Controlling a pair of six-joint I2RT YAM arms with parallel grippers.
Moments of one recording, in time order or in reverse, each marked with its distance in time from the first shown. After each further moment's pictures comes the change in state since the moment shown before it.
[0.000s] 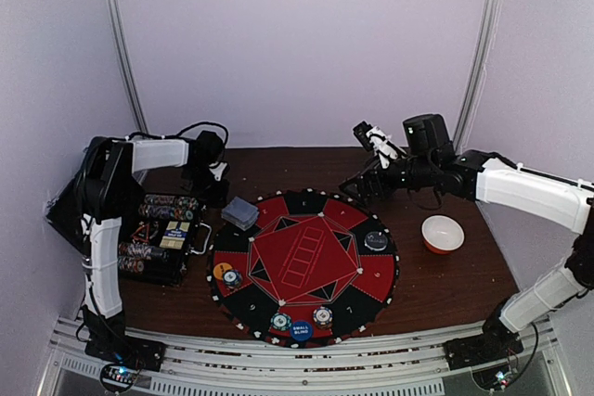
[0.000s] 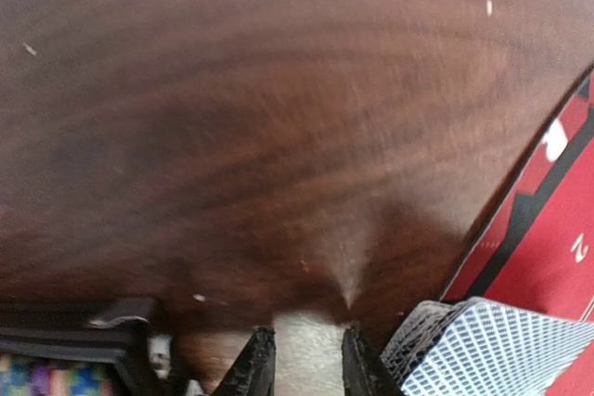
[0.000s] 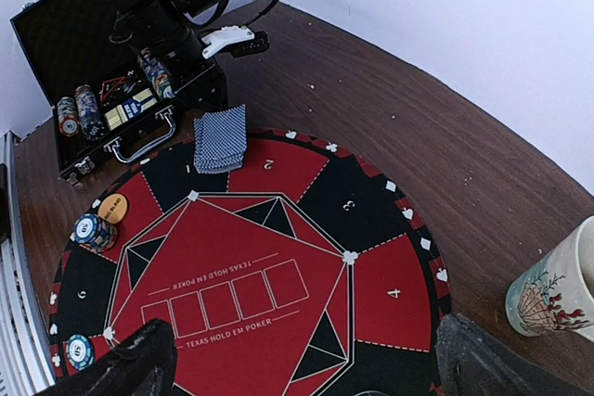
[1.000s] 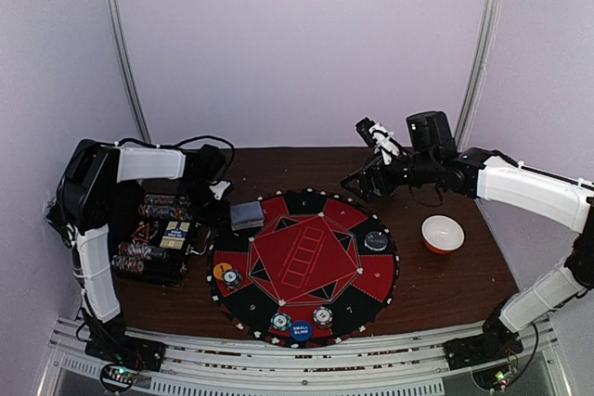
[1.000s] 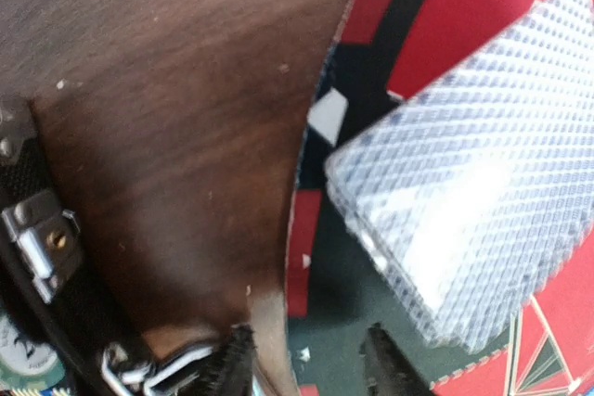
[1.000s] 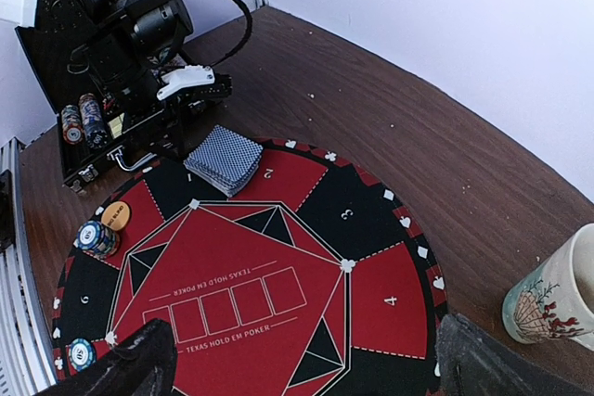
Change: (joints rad) left arm -0.076 -0.174 -0.255 -0.032 0.037 0.029; right arm -0.027 0.004 0.011 0.006 -0.039 -0.003
